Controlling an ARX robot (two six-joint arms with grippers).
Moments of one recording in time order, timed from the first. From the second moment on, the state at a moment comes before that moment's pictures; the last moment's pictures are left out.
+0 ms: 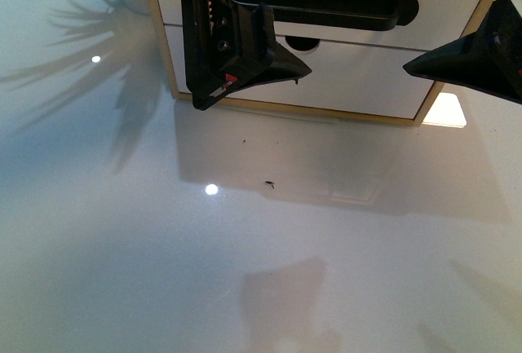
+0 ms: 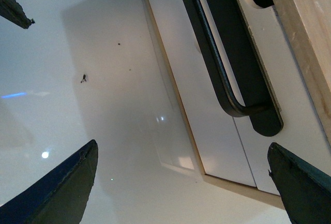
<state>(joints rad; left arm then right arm) -0.41 1.80 1.14 -0.09 0.55 0.98 0.23 1.57 1.02 -0.26 -0.36 -0.96</state>
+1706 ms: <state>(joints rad) -0.35 2.05 1.36 -0.16 0.47 1.14 0.23 1.80 1.23 -0.35 -0.44 -1.02</state>
